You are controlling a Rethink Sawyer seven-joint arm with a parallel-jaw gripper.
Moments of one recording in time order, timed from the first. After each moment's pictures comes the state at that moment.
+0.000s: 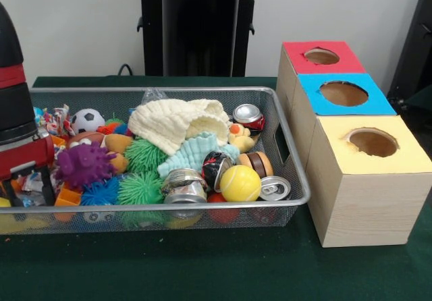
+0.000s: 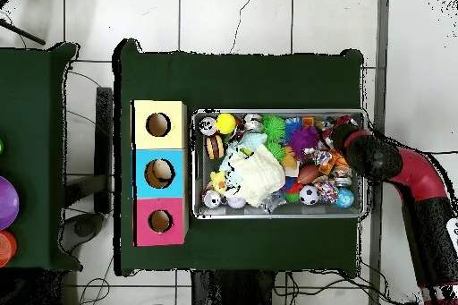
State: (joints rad) arm -1.20 -0.20 0.86 1.35 -0.80 0.62 0.70
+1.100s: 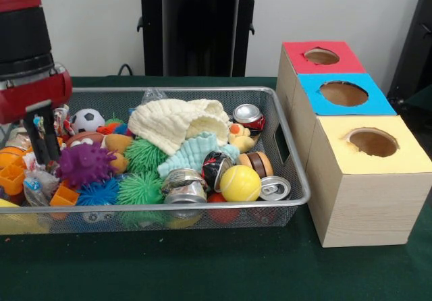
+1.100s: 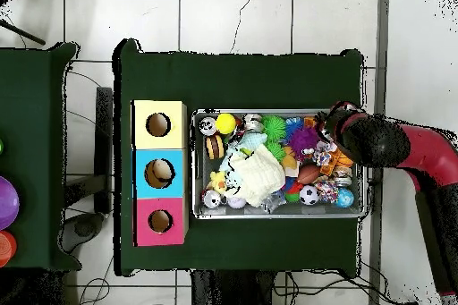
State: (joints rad) arm -1.07 -0.49 0.83 1.45 -0.67 0.74 0.70
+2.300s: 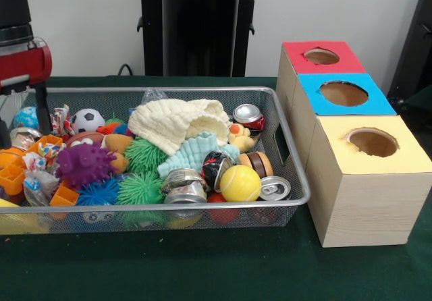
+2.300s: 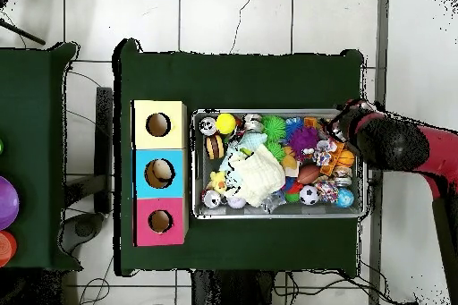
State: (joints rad) arm -1.10 -0.55 0.82 1.47 -0.62 0.74 0.70
